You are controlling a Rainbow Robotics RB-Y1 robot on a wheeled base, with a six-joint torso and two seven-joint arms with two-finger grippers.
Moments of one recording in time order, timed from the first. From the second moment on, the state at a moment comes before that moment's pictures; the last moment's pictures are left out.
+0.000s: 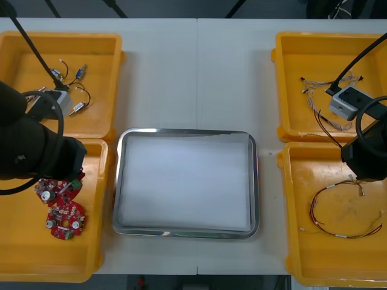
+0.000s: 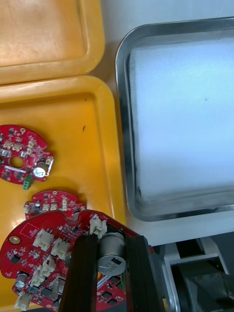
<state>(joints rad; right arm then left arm) -0.39 -0.98 0.01 -2.37 -1.06 1.92 1.39 -0.51 1.20 -0.31 -2.47 1.13 1.66 -0.55</state>
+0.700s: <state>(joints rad) -0.39 -0.98 0.01 -2.37 -1.06 1.92 1.39 -0.71 0.92 -0.74 -2.36 0.76 1.68 -0.16</state>
